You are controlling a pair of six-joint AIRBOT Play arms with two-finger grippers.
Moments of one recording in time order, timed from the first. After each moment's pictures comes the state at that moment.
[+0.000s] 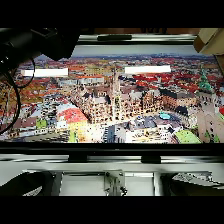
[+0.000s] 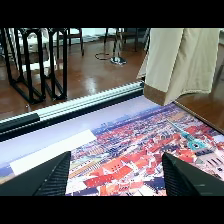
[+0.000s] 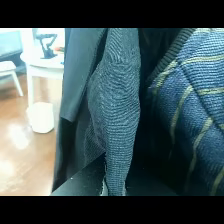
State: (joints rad) left arm -0.62 -1.02 1.59 1.43 -0.63 -1.54; right arm -1.09 -1.46 2.08 -1.75 0.57 1.72
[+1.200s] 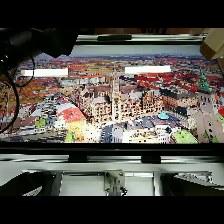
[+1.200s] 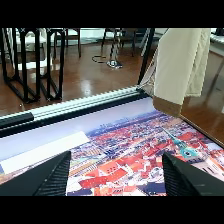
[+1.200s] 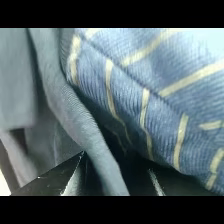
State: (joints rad) left arm -0.62 -1.02 1.59 1.43 -0.62 -1.59; right arm -1.29 -1.40 2.08 -1.76 0.80 1.79
